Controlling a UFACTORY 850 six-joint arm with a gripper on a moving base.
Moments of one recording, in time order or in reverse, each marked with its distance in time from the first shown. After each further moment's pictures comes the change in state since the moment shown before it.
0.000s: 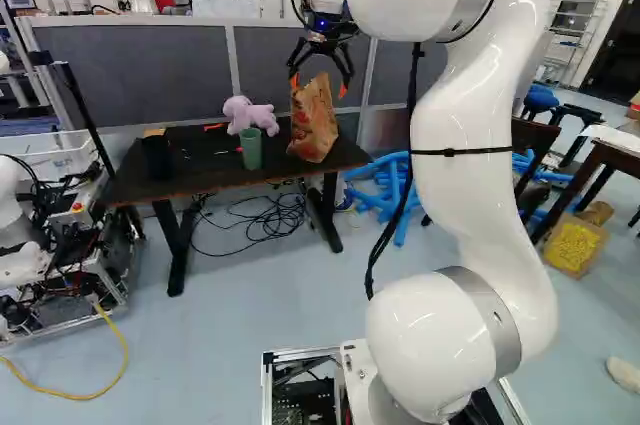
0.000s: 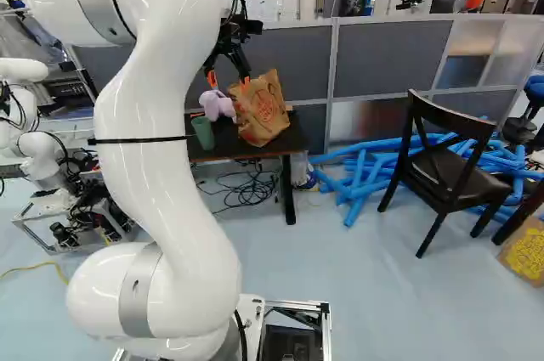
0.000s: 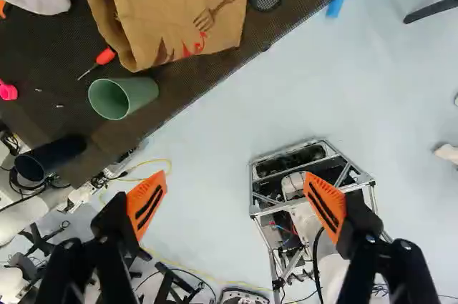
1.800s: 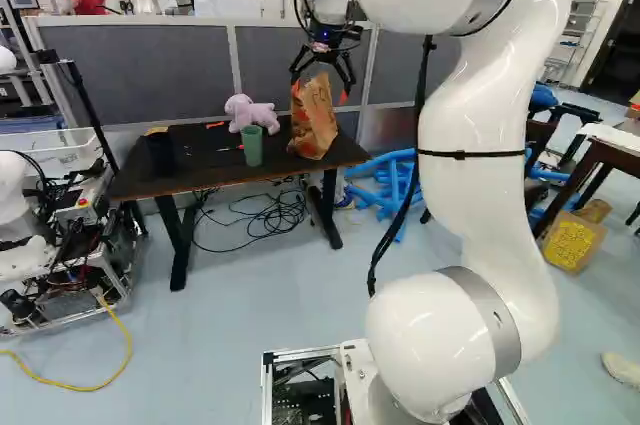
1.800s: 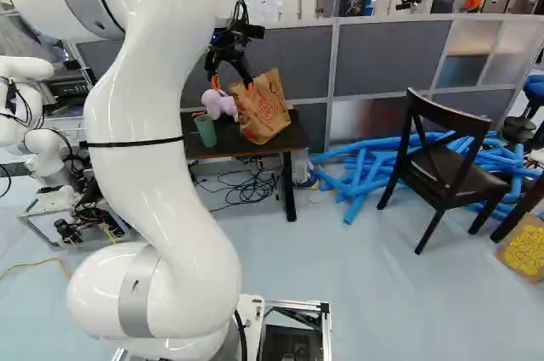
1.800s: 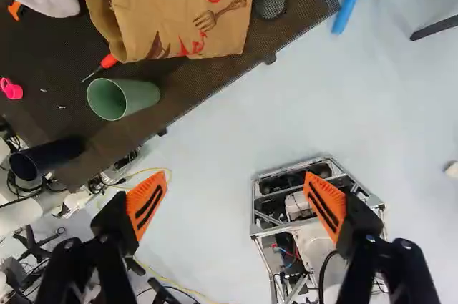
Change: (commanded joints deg) arm -0.7 3.8 8.8 -0.3 11.1 -2.7
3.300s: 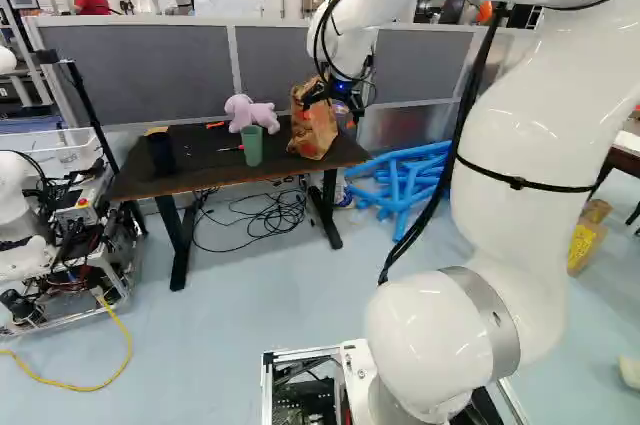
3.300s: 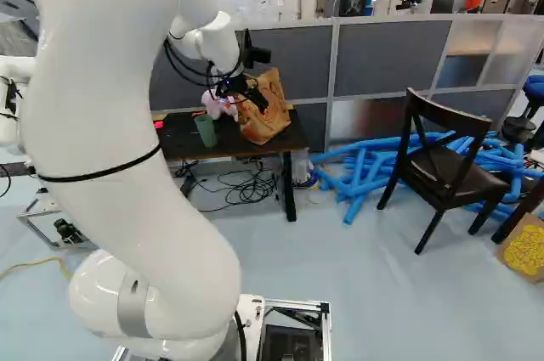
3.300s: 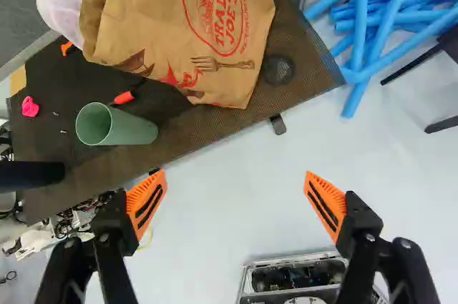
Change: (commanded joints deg) arm -2.7 15.9 36.8 -1.1 46.4 -11.2
